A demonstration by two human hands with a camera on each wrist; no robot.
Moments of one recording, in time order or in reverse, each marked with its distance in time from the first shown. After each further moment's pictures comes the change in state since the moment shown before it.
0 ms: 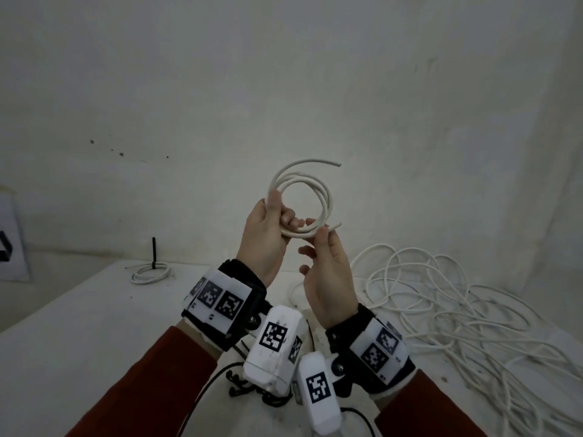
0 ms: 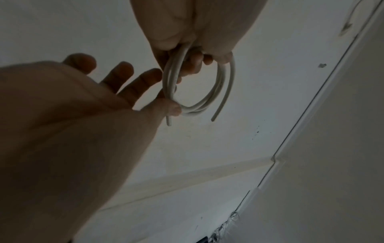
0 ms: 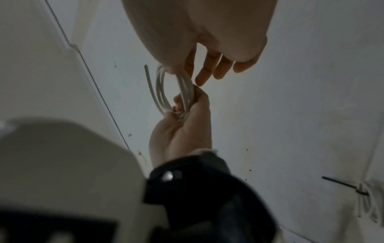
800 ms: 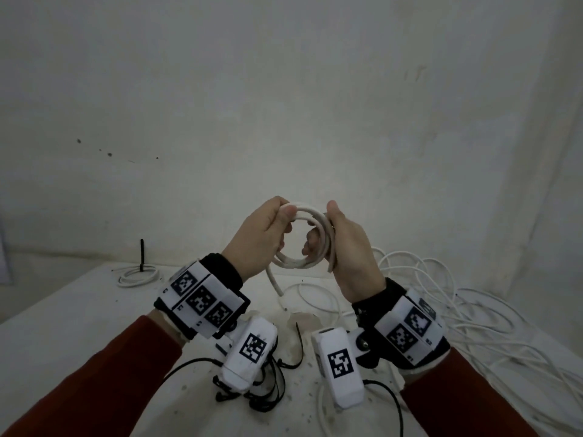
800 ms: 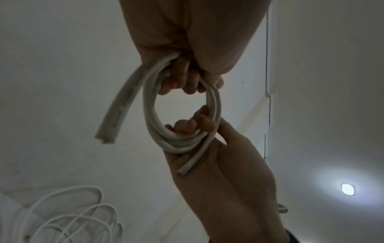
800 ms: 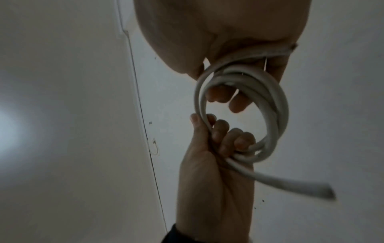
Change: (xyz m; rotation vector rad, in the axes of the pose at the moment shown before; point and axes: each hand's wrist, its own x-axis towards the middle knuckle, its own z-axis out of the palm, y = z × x) left_hand 0.007 0.005 -0.012 0.710 -0.261 0.183; right_hand 0.018 -0.055 -0.019 -0.251 -0.075 0.004
